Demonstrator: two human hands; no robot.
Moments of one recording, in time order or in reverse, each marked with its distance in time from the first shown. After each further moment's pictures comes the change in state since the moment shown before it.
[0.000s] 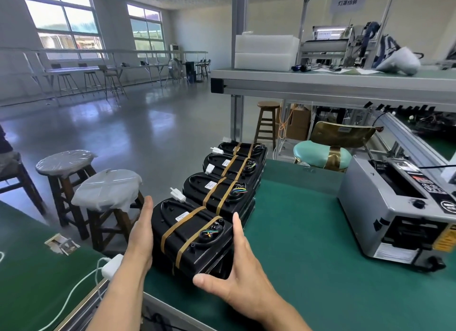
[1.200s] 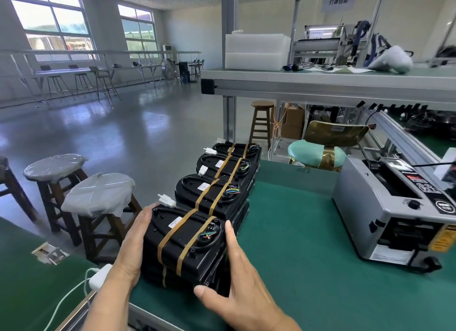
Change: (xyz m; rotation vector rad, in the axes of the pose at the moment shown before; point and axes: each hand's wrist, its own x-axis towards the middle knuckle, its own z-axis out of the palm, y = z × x) left_hand -0.005 -0.003 0.001 0.040 -0.159 0.158; right_hand -0.003 0.019 0.000 -0.104 0.059 -0.189
